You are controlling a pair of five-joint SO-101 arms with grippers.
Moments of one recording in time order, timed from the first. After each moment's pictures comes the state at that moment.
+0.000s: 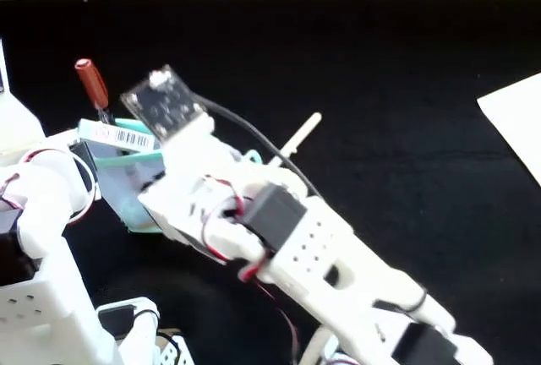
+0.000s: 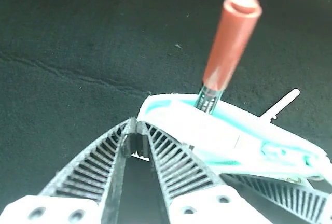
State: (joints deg) left arm -19.9 -40.3 -1.9 97.1 -30.1; right arm -59.8 -25.1 6.5 66.7 -6.8
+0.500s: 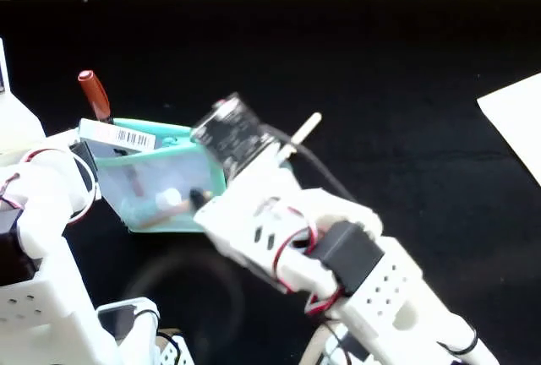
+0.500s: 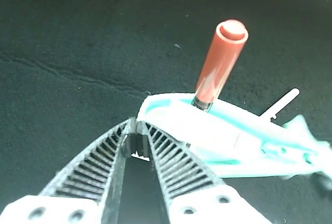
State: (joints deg) left arm -19.9 -40.3 -1.9 97.1 -30.1; right arm -52.5 -43.5 19.8 68.0 -2.2
